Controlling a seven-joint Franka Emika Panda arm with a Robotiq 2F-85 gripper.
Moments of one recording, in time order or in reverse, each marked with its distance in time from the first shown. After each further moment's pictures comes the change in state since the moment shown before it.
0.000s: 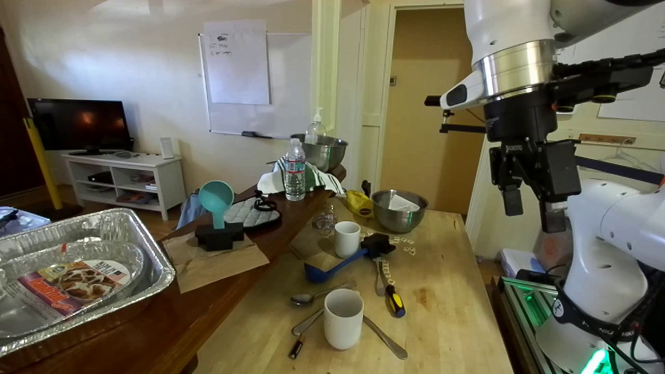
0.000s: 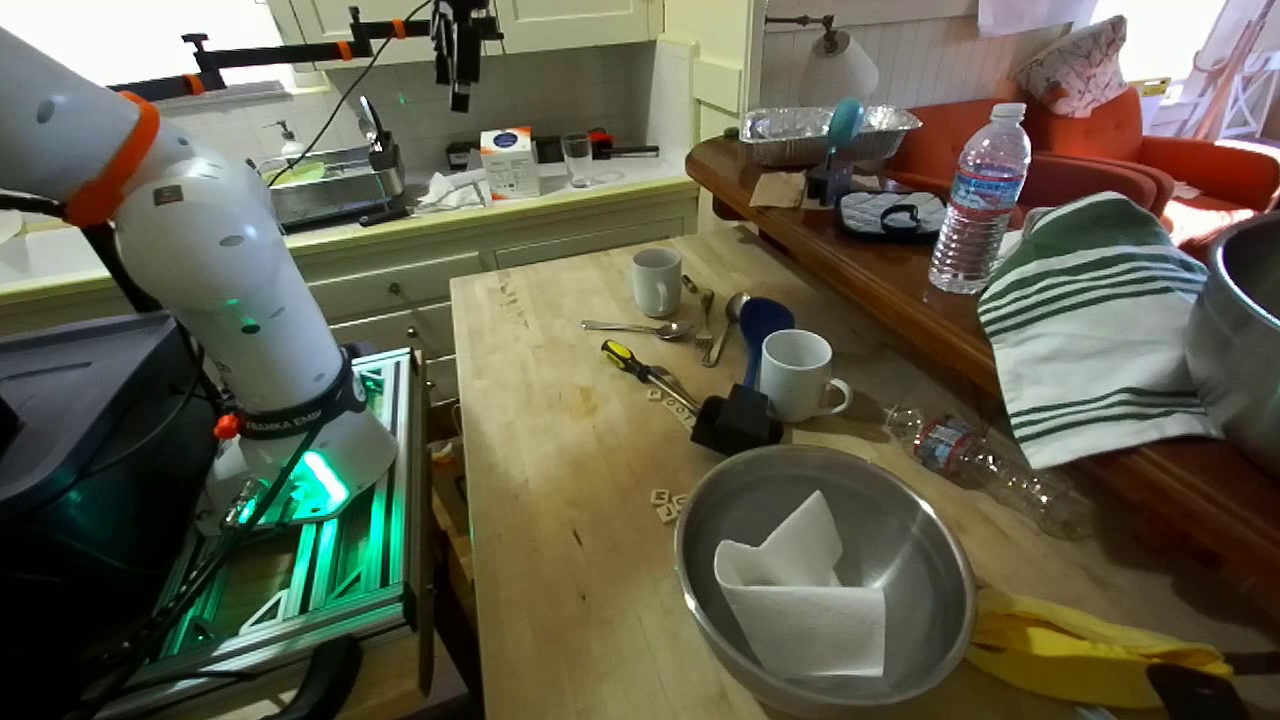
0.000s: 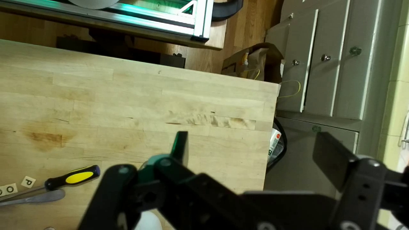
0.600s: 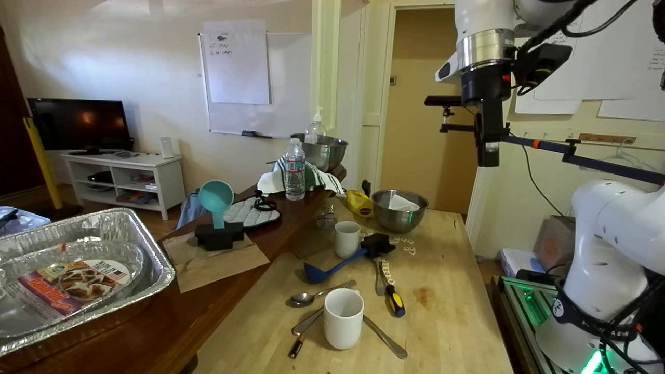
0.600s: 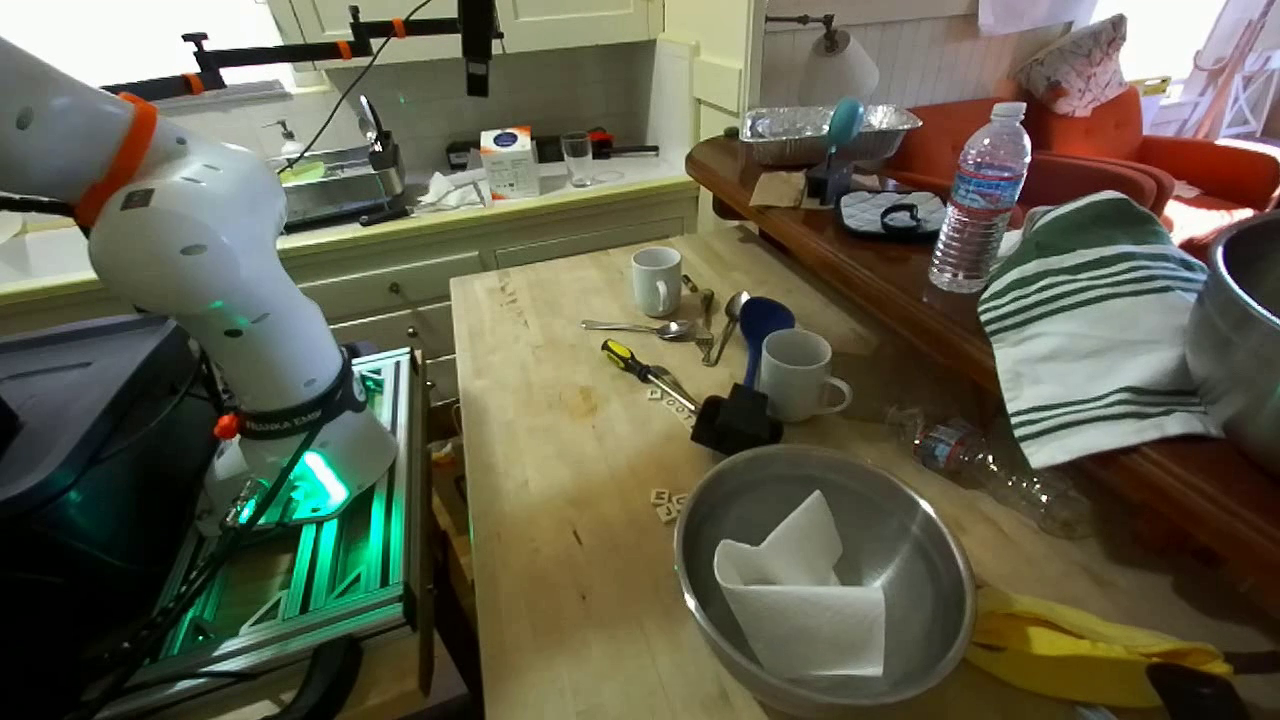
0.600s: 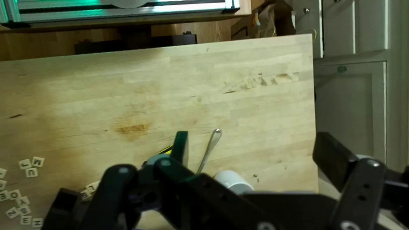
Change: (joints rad) arm -0.213 -0.086 -0.187 0.029 -0.130 -0.085 -0.048
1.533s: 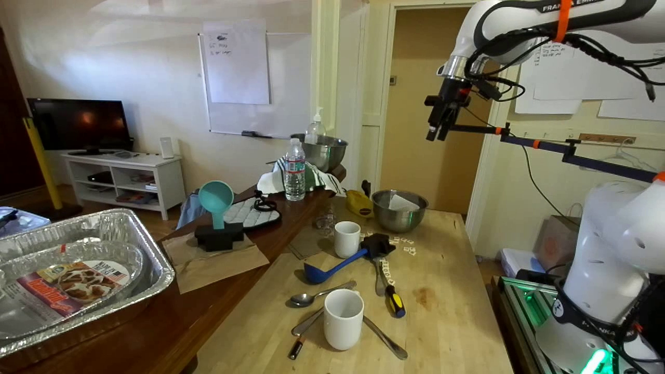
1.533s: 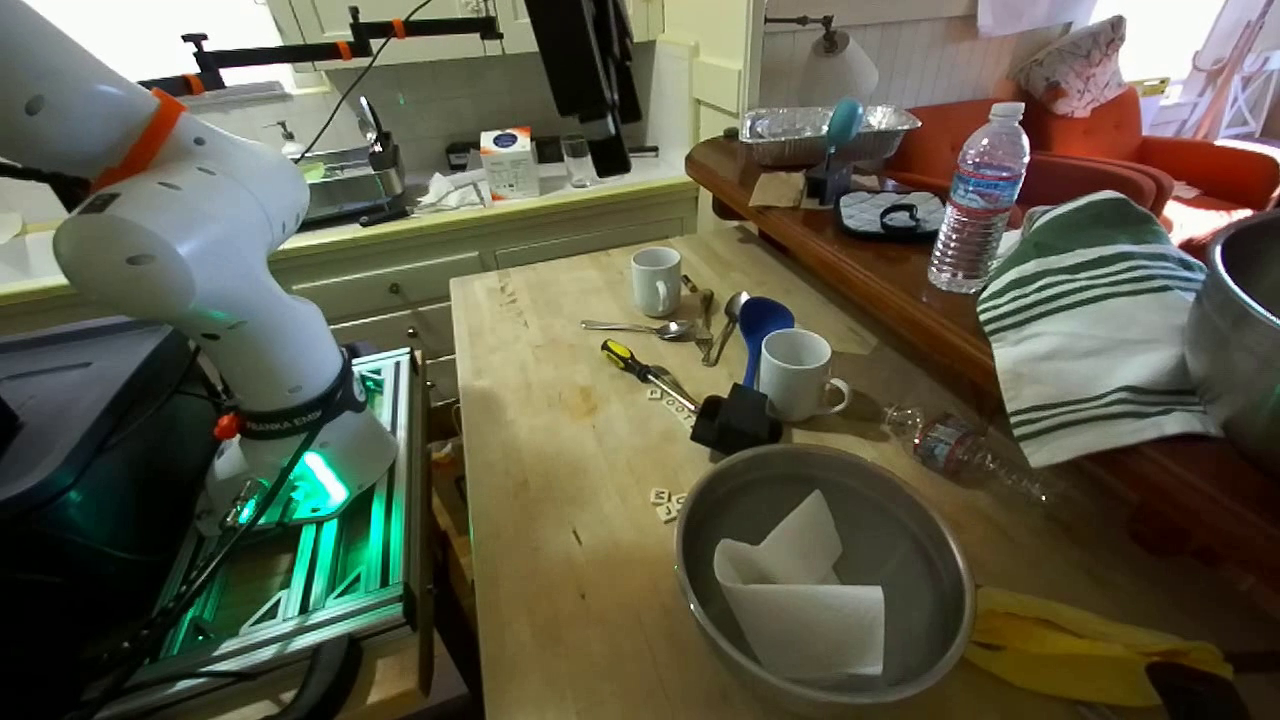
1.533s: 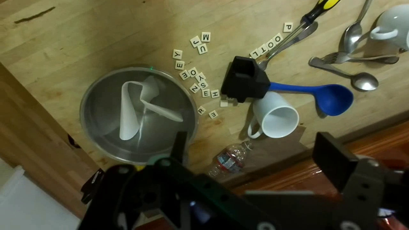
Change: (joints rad) arm -0.263 0.136 -0.328 0.040 -0.308 0.461 -0.251
